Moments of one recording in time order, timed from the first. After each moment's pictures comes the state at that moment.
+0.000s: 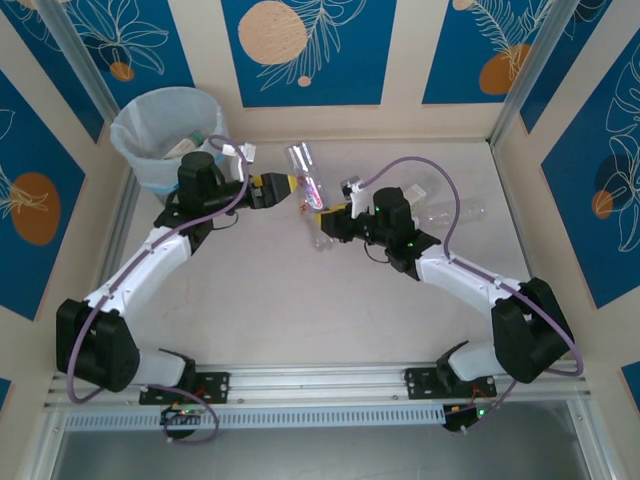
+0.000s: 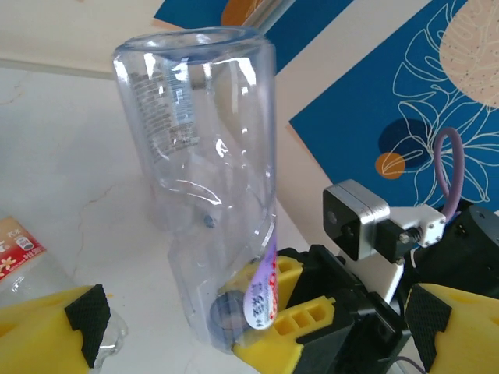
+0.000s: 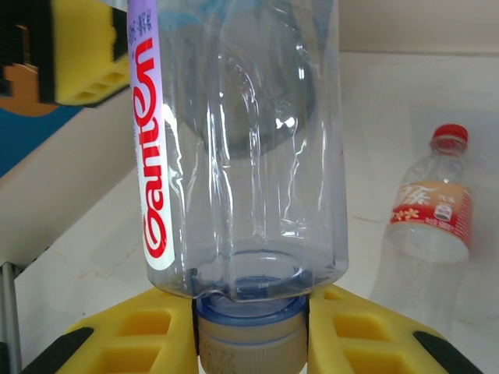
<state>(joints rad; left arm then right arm) -0.33 1.36 1.09 0.03 0.75 -0.60 0.57 1.38 0.84 0.22 -0.39 0.32</state>
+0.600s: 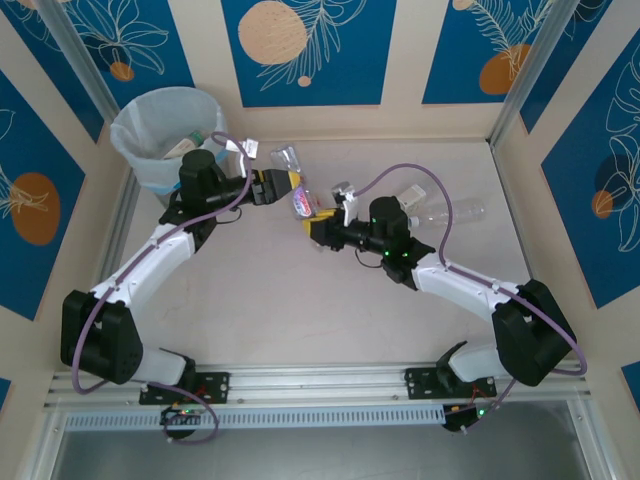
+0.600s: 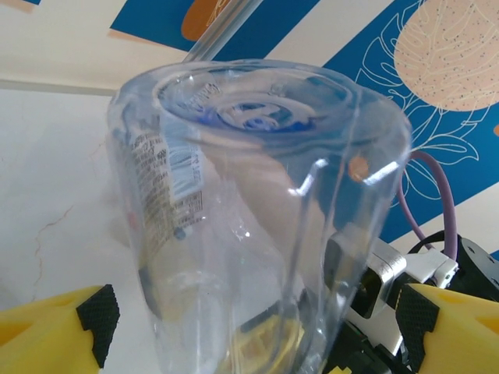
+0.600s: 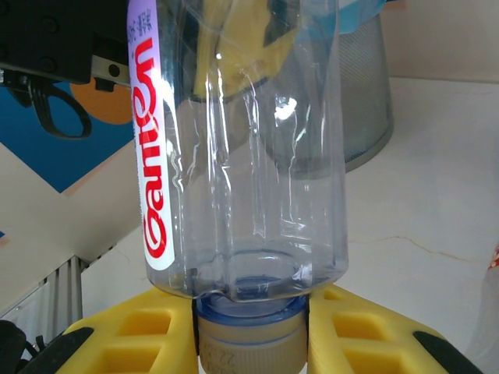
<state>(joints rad) -0.33 1.40 1.09 0.16 0.82 -0.66 0.64 1.36 0.79 0.38 -0.45 0.37</state>
